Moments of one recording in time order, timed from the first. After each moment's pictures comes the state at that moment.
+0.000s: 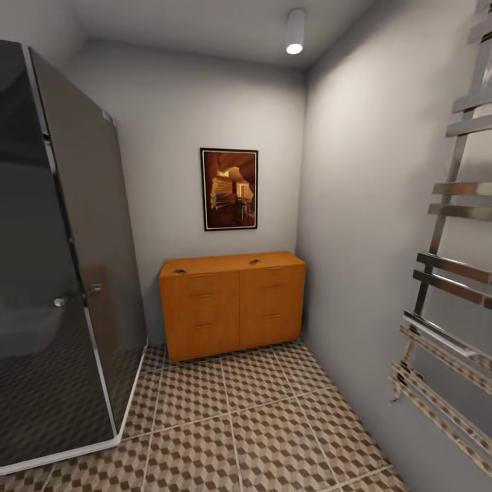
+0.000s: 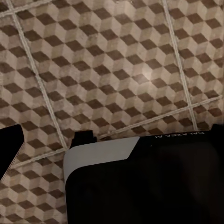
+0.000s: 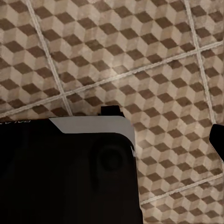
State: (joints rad) left arm -0.27 -0.02 -0.12 -0.01 0.08 0.07 -0.08; right arm -0.15 0.04 -0.05 0.03 0.01 -0.08 -0.13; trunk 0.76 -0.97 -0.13
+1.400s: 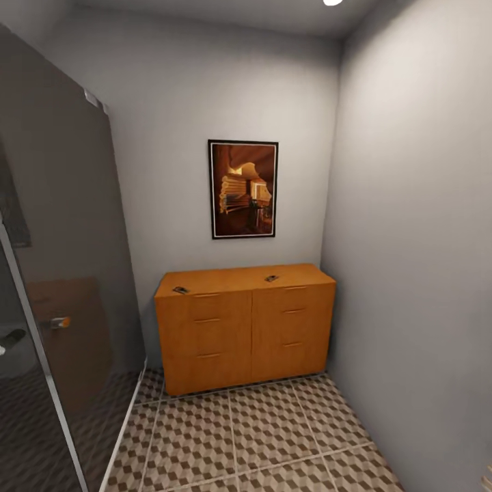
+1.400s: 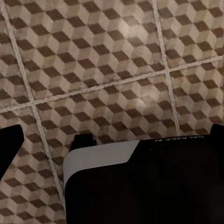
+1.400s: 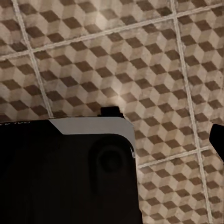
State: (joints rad) left arm -0.27 -0.02 -0.12 -0.01 0.09 0.06 -0.08; right arm -0.15 0.03 -0.05 0.03 0.01 -0.08 -0.12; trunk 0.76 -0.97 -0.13
